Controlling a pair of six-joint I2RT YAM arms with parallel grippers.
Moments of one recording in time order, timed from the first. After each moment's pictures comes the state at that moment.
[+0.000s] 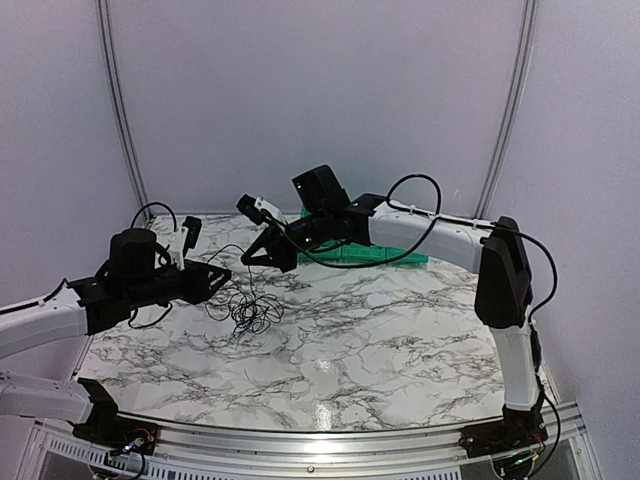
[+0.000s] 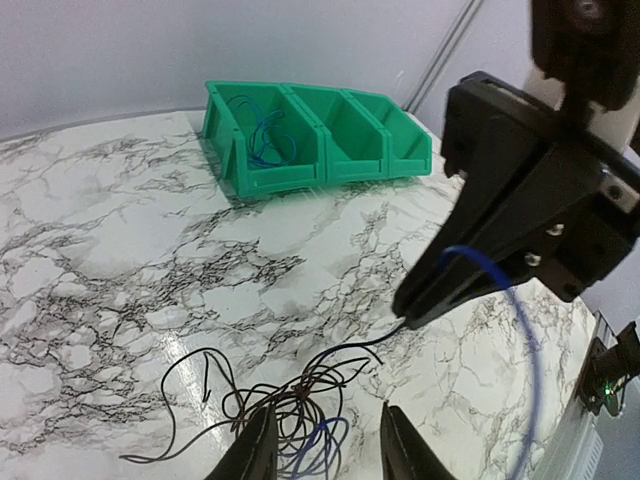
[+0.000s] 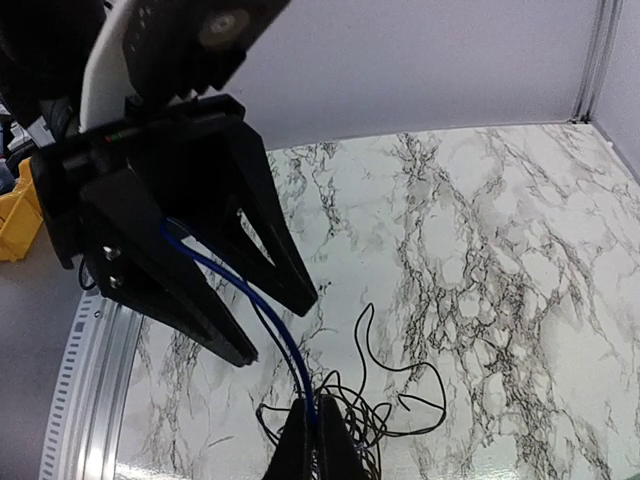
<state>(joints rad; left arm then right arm) -0.60 1.03 0.62 0.02 0.20 -0.33 0.87 2.18 1.97 -0.37 -0.73 -0.20</state>
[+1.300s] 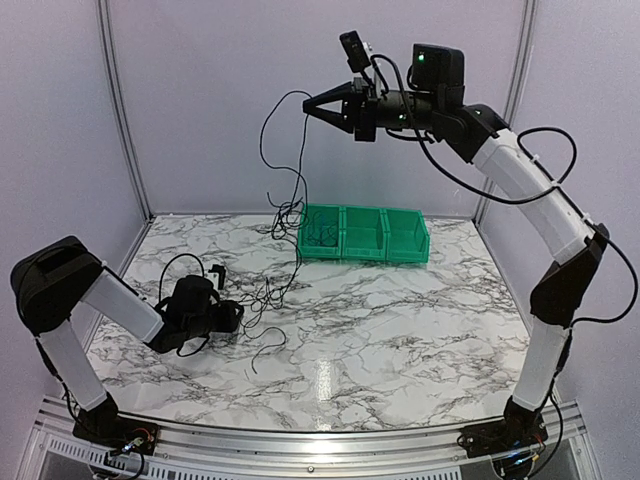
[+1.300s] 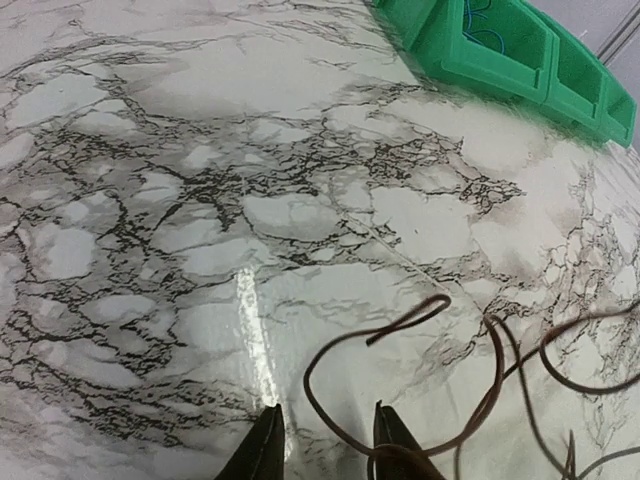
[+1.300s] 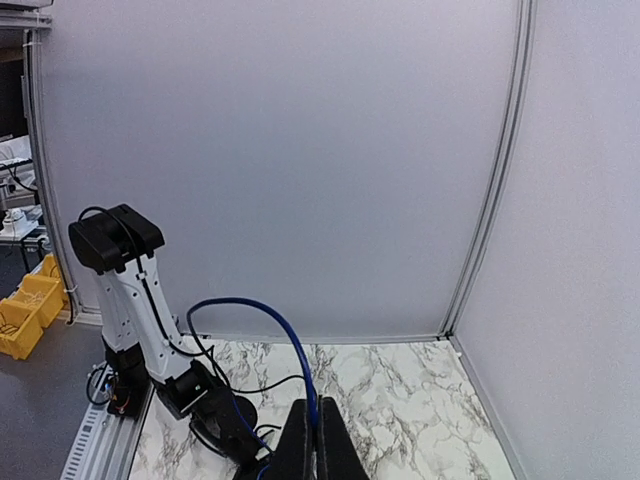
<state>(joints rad) -0.64 1.76 0.52 0.63 -0.12 -0.47 0.66 1.88 2.30 -0.43 -0.85 -0.11</state>
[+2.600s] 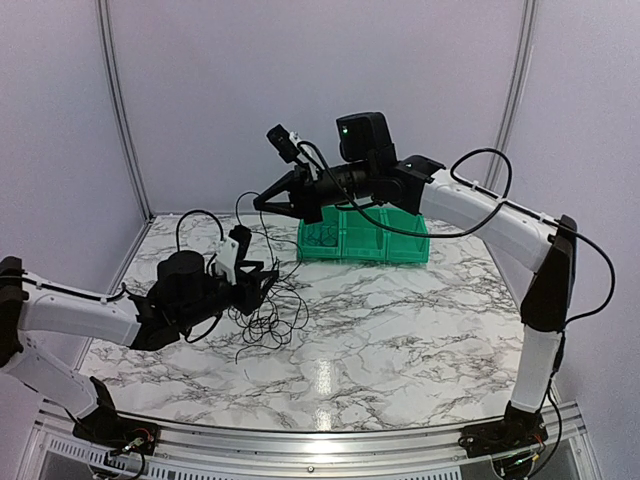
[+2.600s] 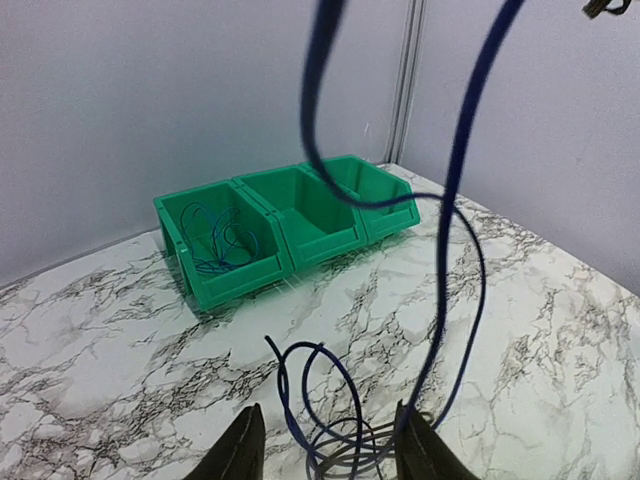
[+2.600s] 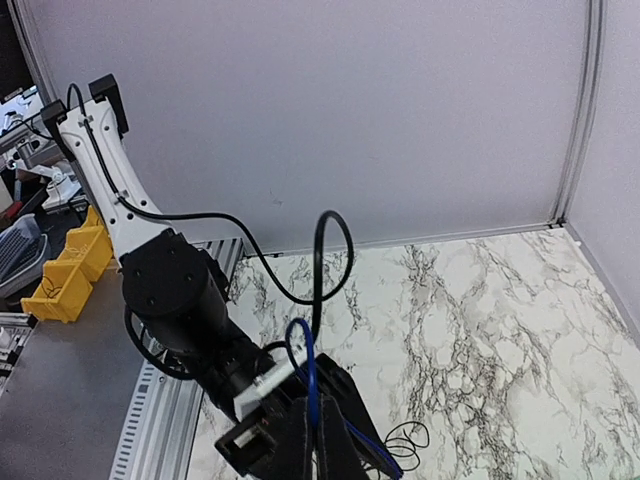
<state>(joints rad) -0.88 1.35 0.58 0.61 -0.13 -0.14 0.83 1.92 1.95 -0.34 -0.80 -0.08</state>
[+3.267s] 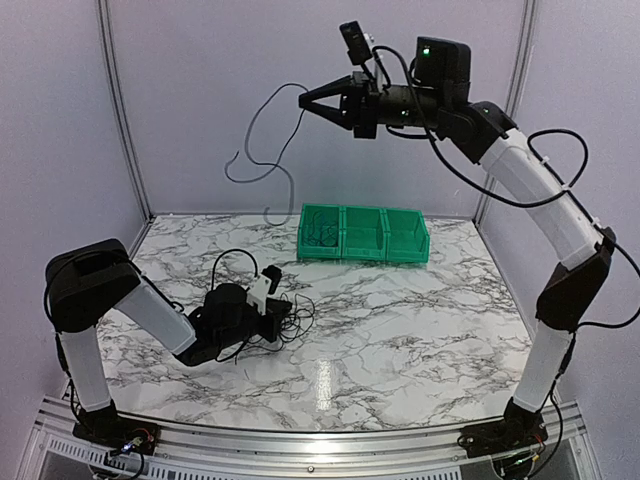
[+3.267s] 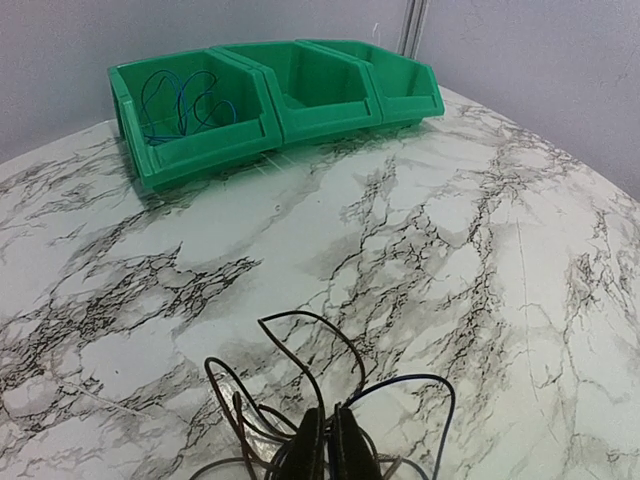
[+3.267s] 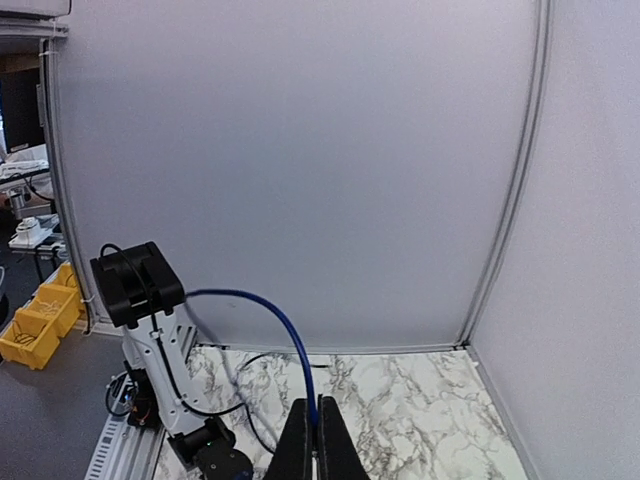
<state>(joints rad) -0.88 1.90 0.64 0.93 -0.11 -0.17 0.73 1.85 2.27 -0.43 -0.83 -0.08</state>
